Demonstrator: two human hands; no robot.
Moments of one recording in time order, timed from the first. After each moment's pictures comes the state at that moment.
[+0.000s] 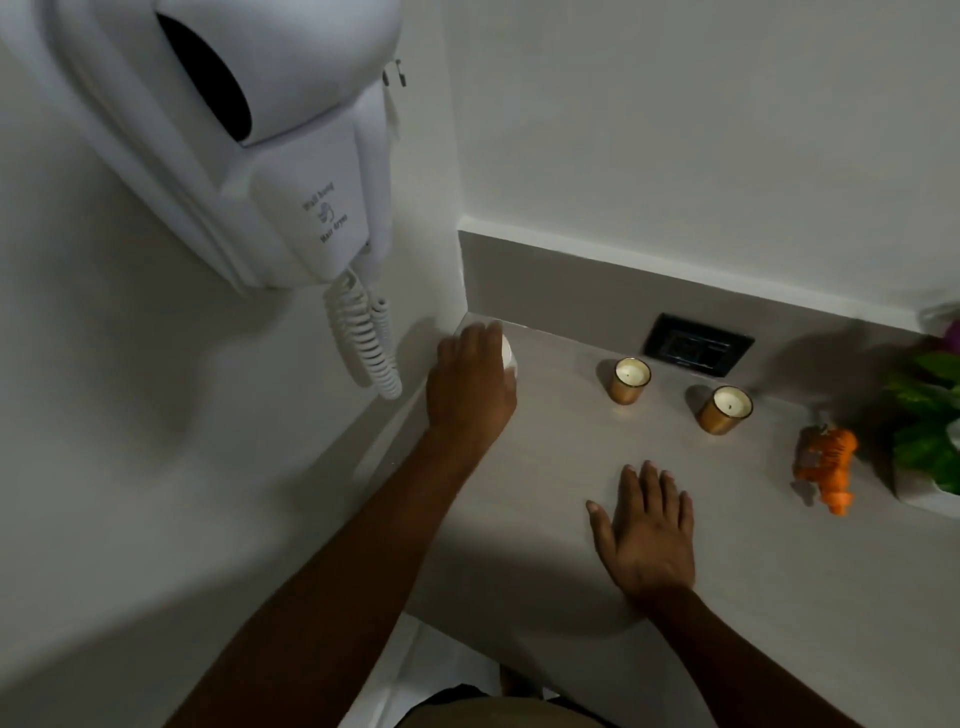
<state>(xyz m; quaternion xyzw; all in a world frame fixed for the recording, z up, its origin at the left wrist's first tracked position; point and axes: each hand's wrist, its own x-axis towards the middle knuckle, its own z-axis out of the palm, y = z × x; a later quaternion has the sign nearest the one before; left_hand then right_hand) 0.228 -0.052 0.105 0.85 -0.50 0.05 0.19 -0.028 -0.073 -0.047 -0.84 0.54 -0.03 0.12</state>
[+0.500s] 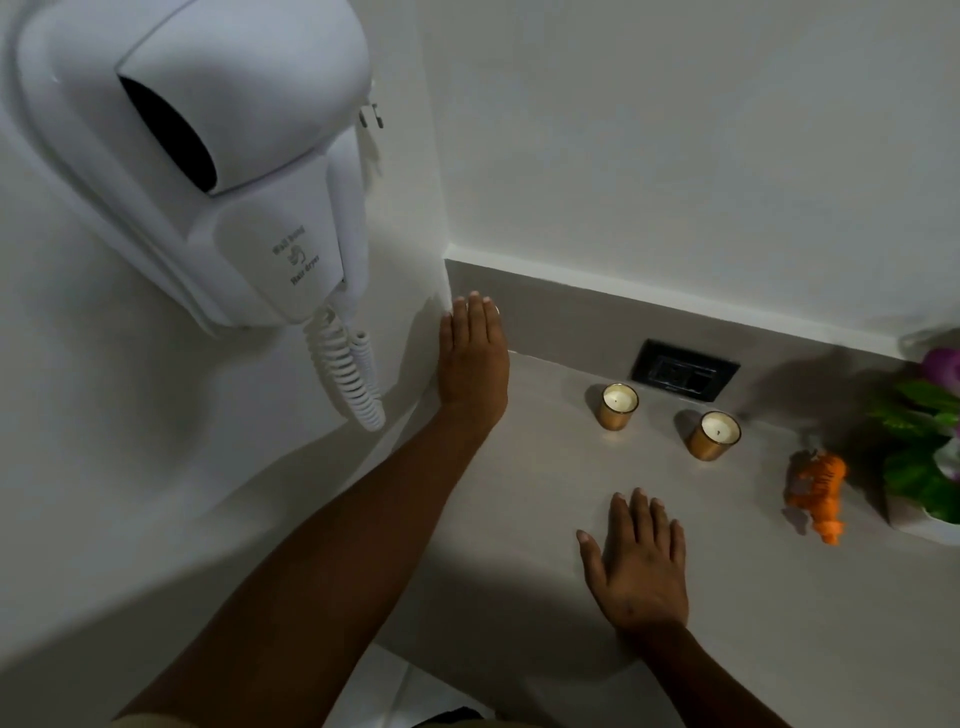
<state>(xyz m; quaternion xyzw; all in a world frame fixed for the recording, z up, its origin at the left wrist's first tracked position) 0.246 -0.127 0.089 0.85 -0.49 0.16 0.07 -0.028 -0.071 -0.044 -0.83 0.54 -0.03 0.12</state>
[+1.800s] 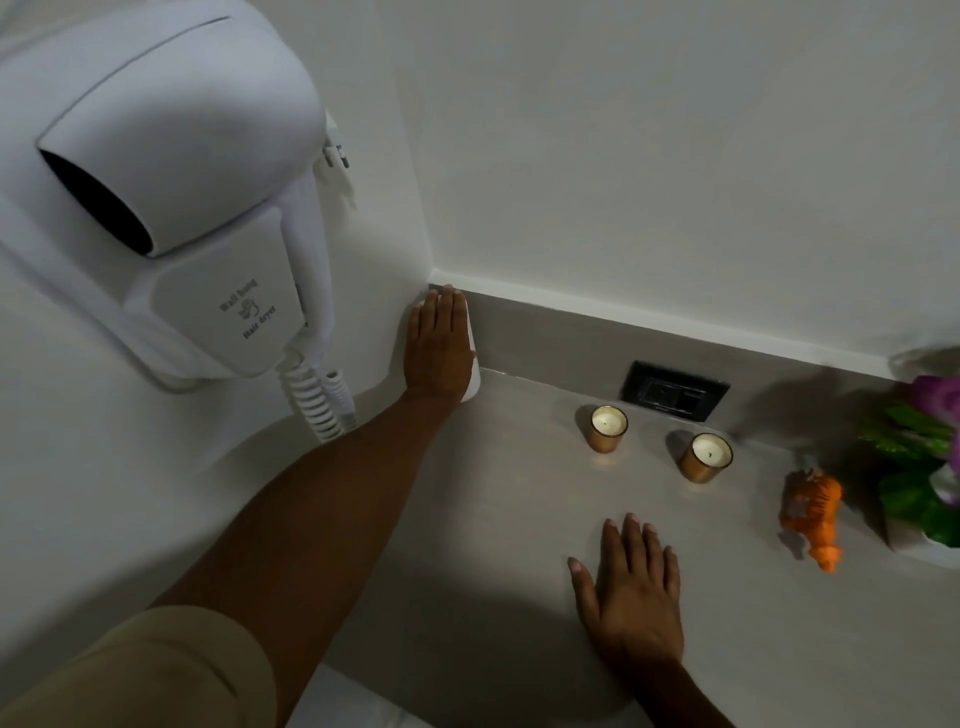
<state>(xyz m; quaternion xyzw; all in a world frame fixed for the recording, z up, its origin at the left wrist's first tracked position) 0.307 -0.169 0.096 0.85 -0.51 0.12 0.05 -0.027 -0.073 -0.032 -0.82 0.54 -0.02 0.15</state>
